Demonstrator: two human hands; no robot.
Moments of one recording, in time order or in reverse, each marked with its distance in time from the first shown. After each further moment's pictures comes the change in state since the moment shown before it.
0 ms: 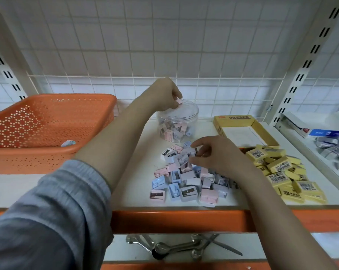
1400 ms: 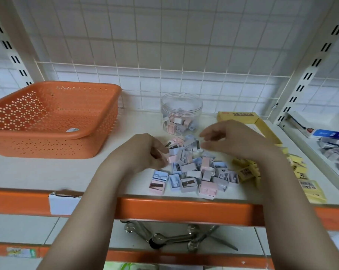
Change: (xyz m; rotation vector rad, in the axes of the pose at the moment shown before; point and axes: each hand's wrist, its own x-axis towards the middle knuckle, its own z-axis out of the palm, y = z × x) left_hand -0.145 -0.020 0.033 -0.223 -0.237 -0.241; right_hand 0.002 0.002 -0.036 0.018 -0.117 -0.104
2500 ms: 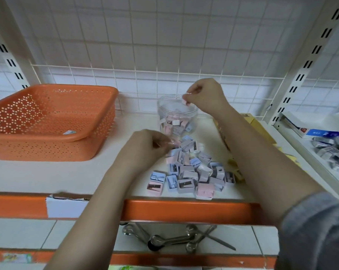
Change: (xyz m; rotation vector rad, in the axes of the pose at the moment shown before) left_hand 0.005 0.013 0.012 -0.102 0.278 0.082; right_hand 0.104 -0.025 -0.008 0.107 0.494 -0.033
